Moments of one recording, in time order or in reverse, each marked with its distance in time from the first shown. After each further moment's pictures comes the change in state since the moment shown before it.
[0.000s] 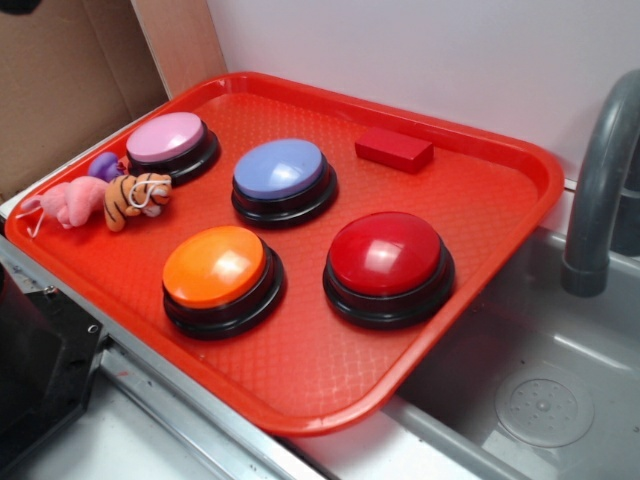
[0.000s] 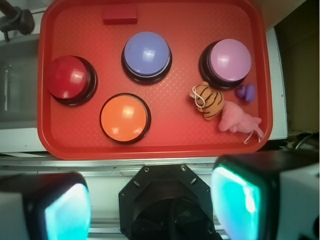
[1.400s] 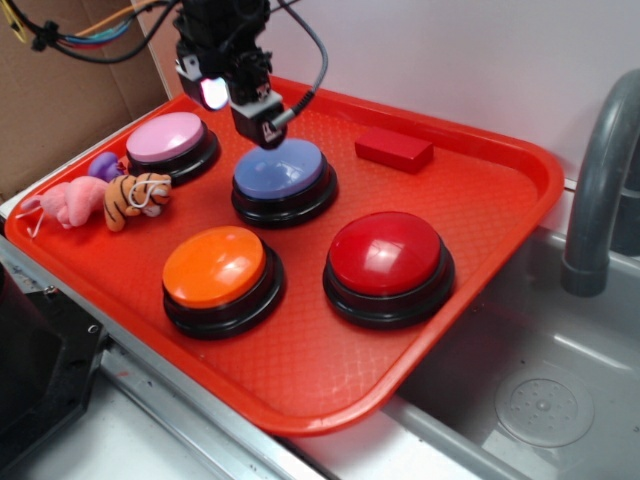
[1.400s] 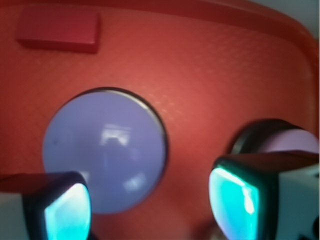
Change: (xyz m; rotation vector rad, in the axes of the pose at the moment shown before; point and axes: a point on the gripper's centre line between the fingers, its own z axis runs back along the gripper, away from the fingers) arm 0.128 0.030 -0.168 0.079 -0.032 -0.102
